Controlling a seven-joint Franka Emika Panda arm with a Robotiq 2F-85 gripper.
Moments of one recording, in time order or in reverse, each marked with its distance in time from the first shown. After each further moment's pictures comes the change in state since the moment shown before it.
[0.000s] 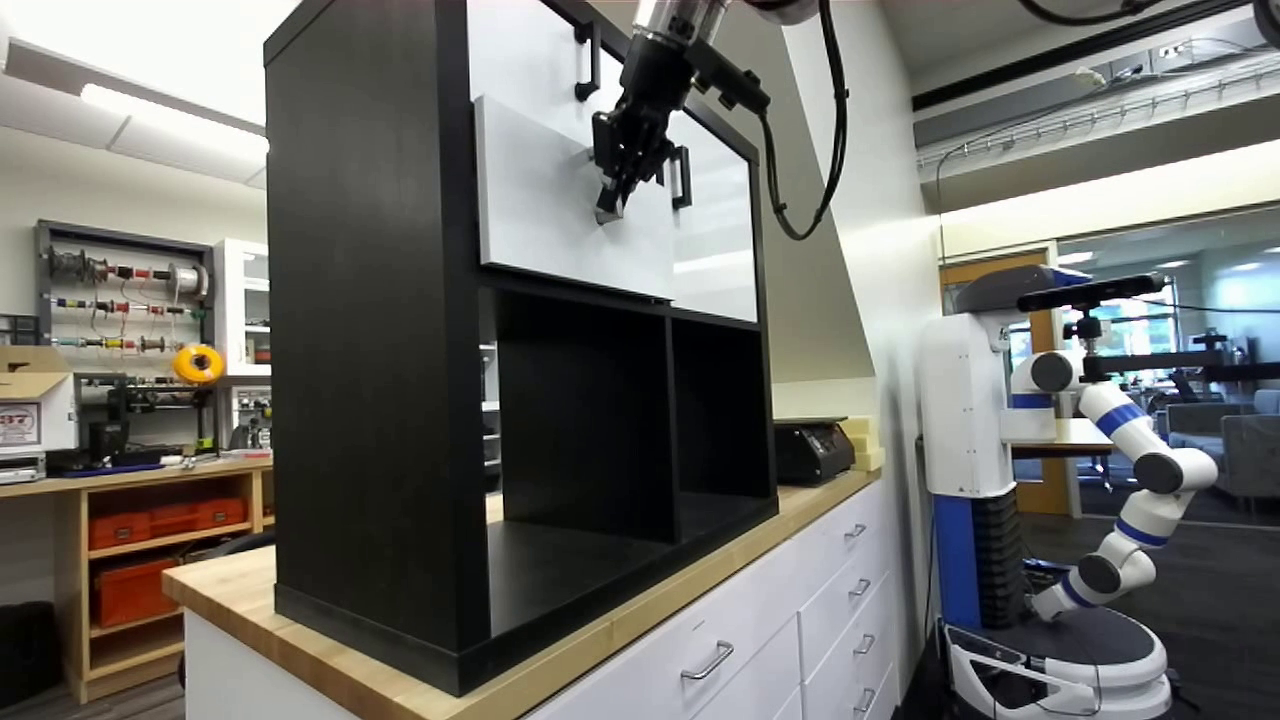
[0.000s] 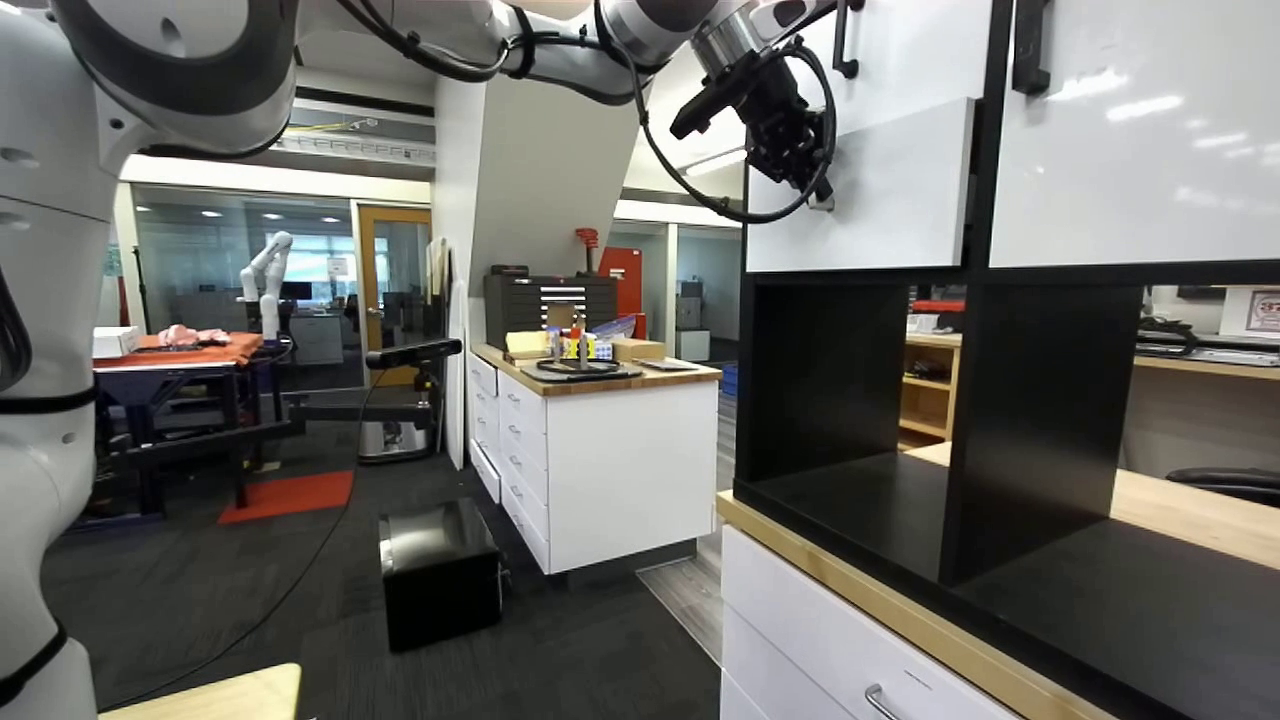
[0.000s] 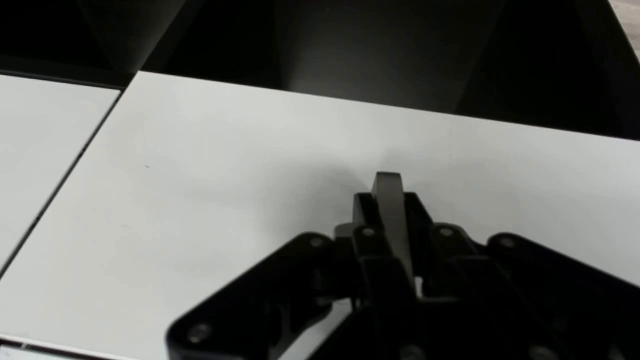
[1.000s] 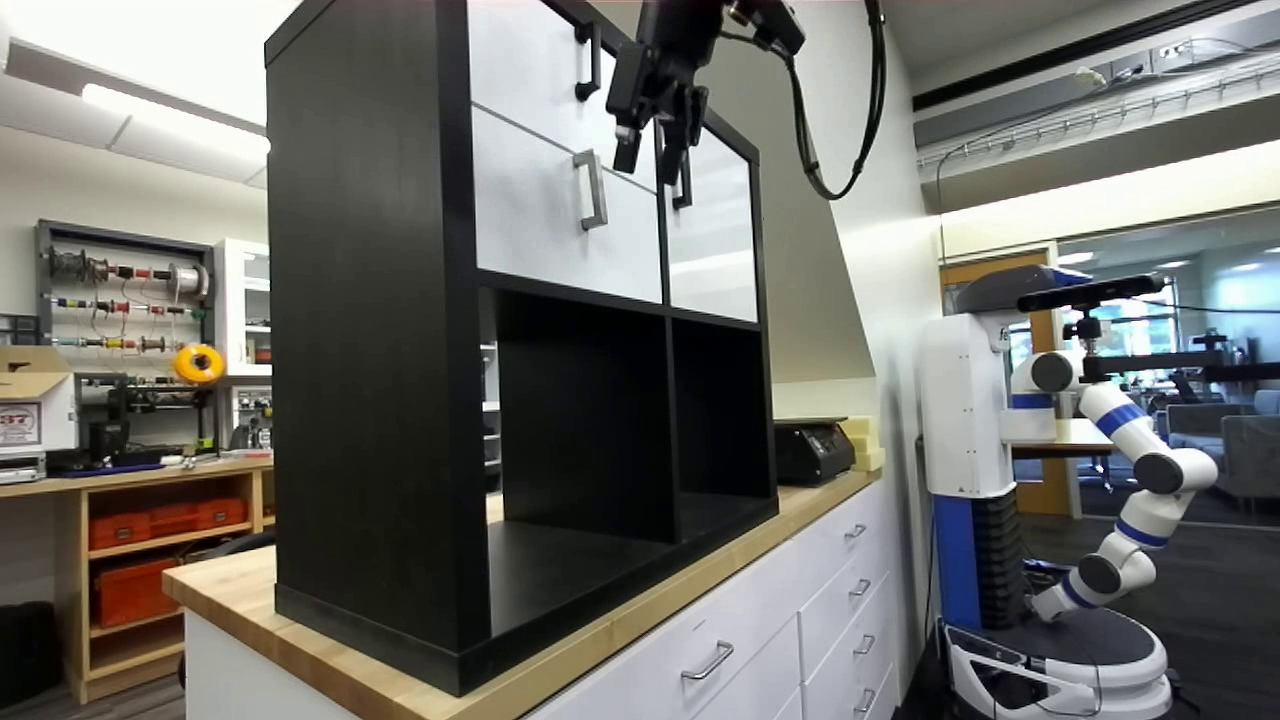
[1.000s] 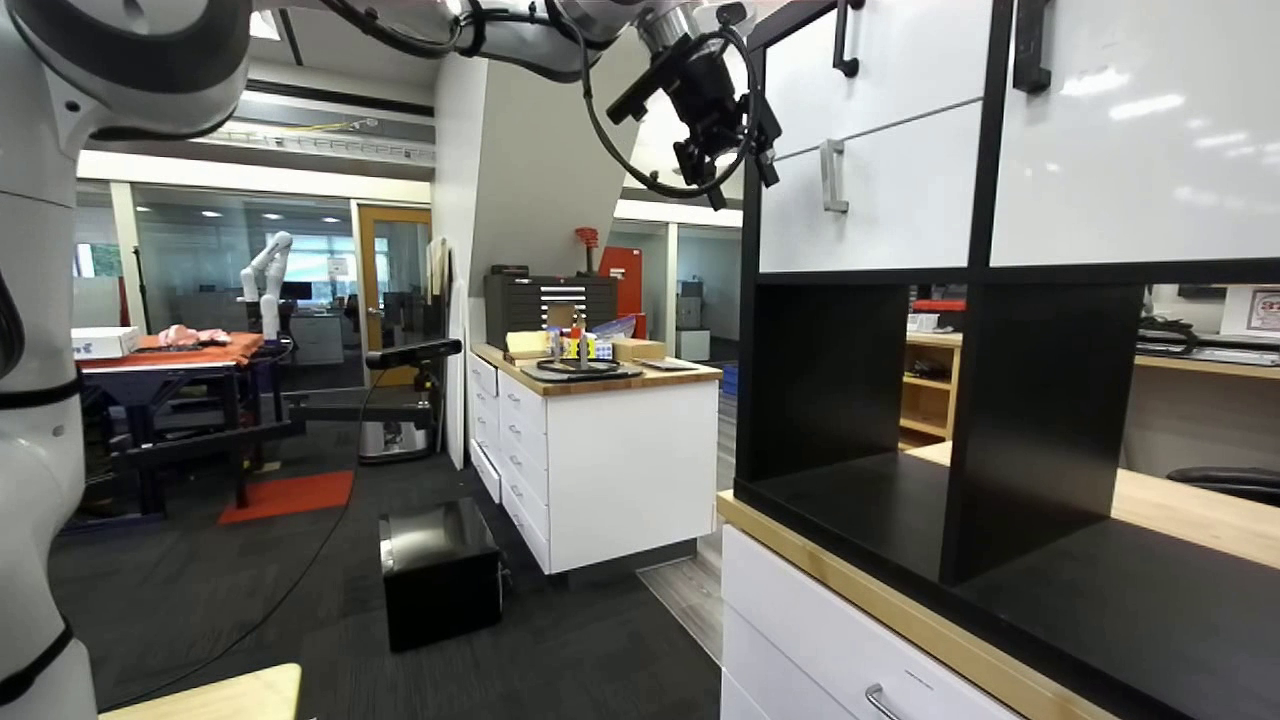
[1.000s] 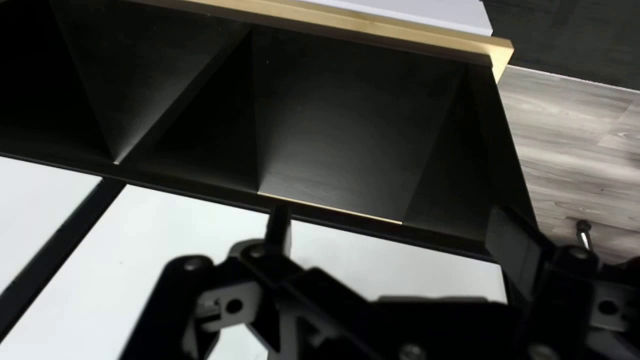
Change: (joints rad) arm 0.071 -0.096 0.026 -0.038 -0.023 -0.270 0.006
